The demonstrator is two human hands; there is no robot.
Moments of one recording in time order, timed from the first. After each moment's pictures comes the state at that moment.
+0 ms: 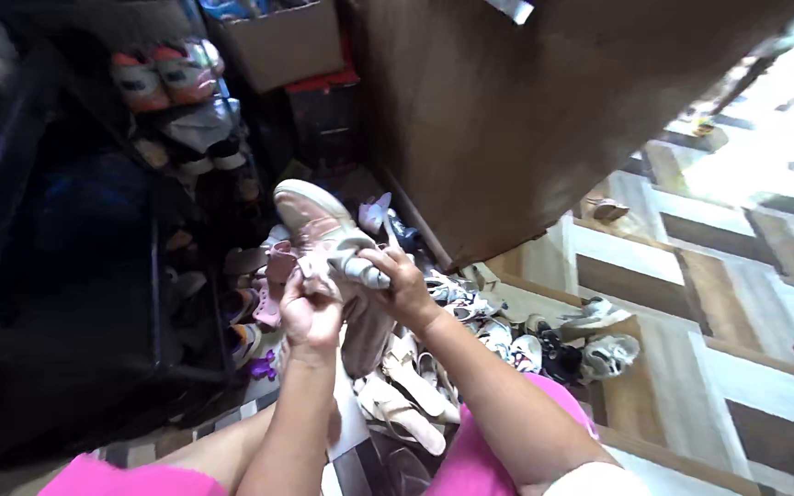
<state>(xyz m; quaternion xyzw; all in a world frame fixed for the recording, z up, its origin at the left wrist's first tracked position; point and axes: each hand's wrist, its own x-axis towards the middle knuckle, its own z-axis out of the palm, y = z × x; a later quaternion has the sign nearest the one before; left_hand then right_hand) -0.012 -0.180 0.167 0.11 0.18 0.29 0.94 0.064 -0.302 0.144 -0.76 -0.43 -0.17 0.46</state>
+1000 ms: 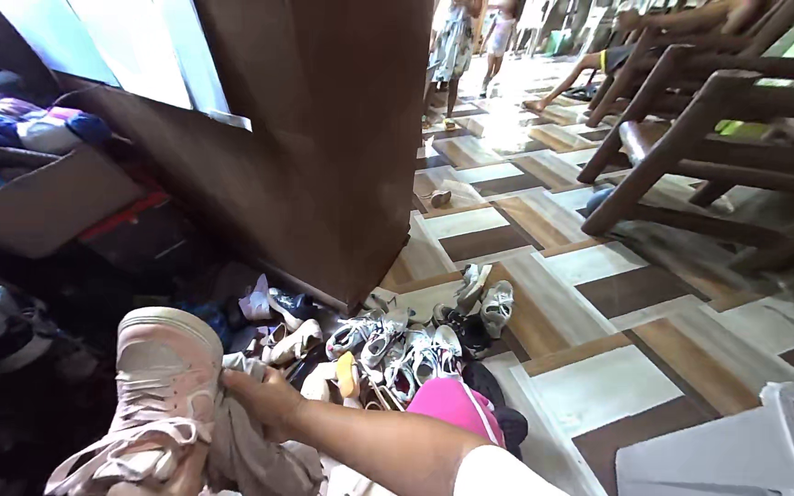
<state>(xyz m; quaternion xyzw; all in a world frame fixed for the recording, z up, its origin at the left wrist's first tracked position) -0.046 -0.184 0.210 0.88 0.14 0.18 0.42 0.044 -0.298 0.174 -0.45 0.00 0.25 0.86</state>
